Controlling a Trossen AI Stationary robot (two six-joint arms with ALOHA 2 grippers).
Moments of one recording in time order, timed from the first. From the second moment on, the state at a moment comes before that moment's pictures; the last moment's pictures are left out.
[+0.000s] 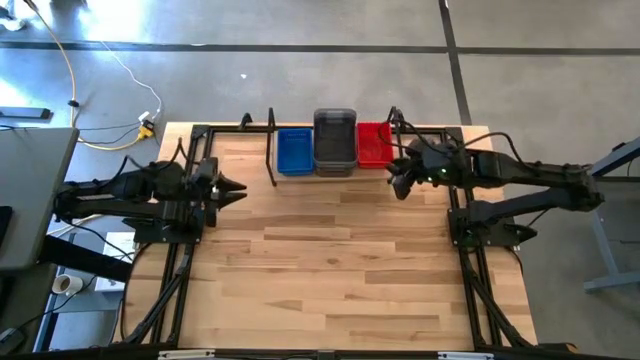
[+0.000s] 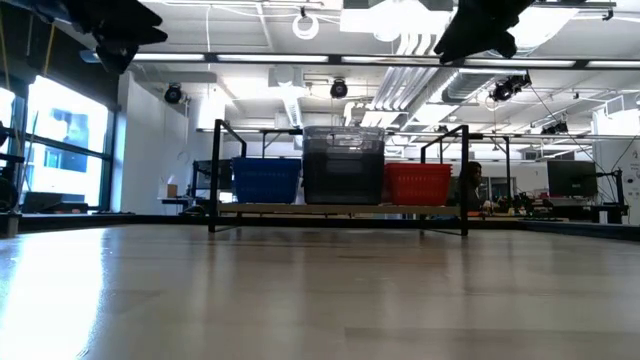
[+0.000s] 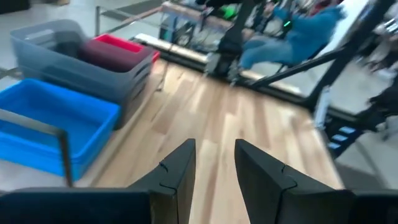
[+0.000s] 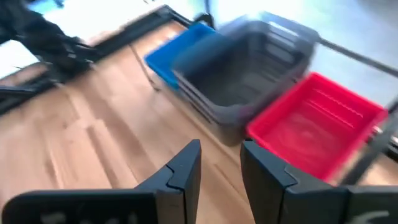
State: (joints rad) left arm 0.15 0.39 0.55 -0.44 -0.08 -0.30; right arm -0.10 0.95 0.99 -0.63 0.36 0.44
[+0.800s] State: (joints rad) left arm 0.00 0.11 0.16 -0.10 -0.09 -0.40; right arm -0.03 0.59 0.46 -0.07 0.29 0.45
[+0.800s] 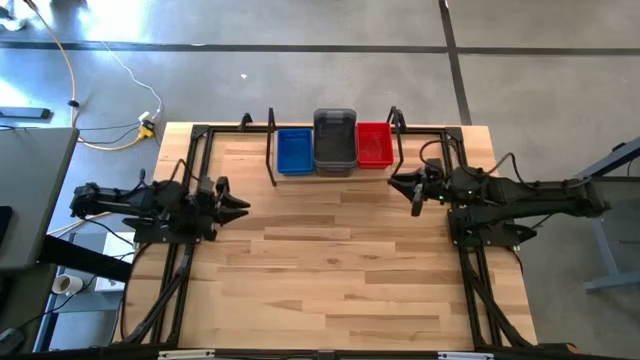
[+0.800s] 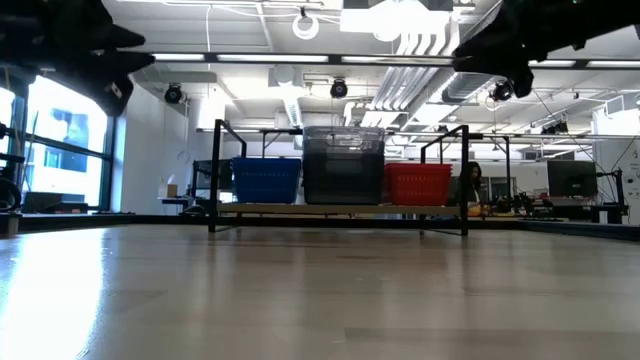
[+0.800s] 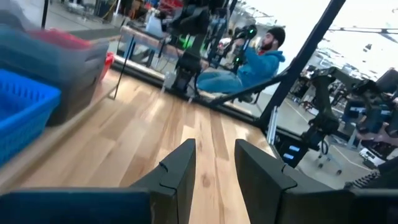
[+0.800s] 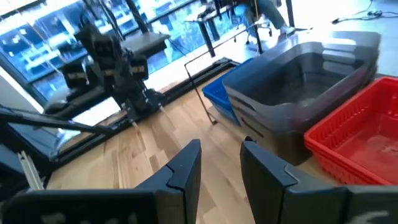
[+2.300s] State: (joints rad) left arm 0.01 0.11 0.09 -0.22 -0.25 -0.38; right arm -0.03 0.00 0.08 -0.17 0.32 0.34
